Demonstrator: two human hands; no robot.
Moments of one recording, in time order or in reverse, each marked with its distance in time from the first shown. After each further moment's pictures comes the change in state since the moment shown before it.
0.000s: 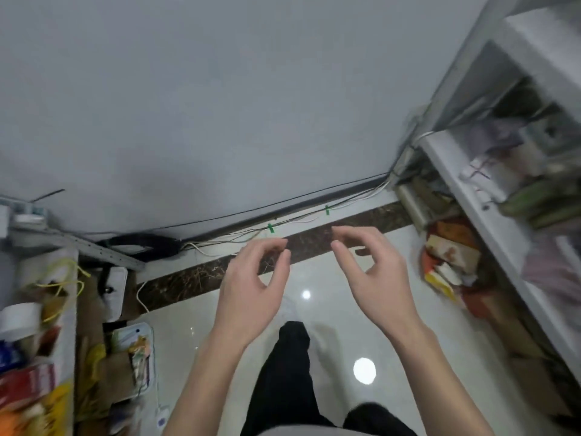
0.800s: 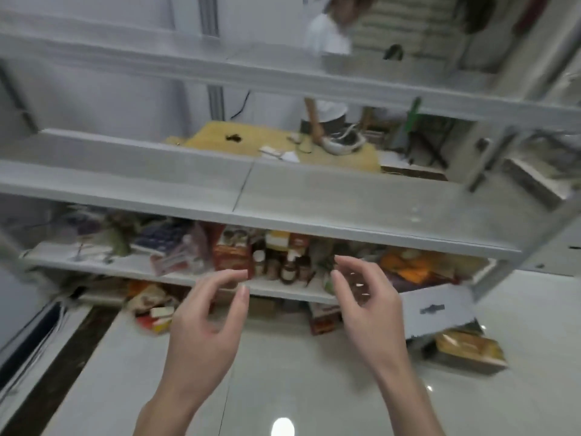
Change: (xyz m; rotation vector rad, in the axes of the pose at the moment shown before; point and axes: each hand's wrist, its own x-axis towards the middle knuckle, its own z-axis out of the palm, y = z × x) left_hand -0.476 0.328 0.224 -0.418 -0.773 0.795; right_hand -0.620 -0.008 -0.404 -0.257 1.298 0.232
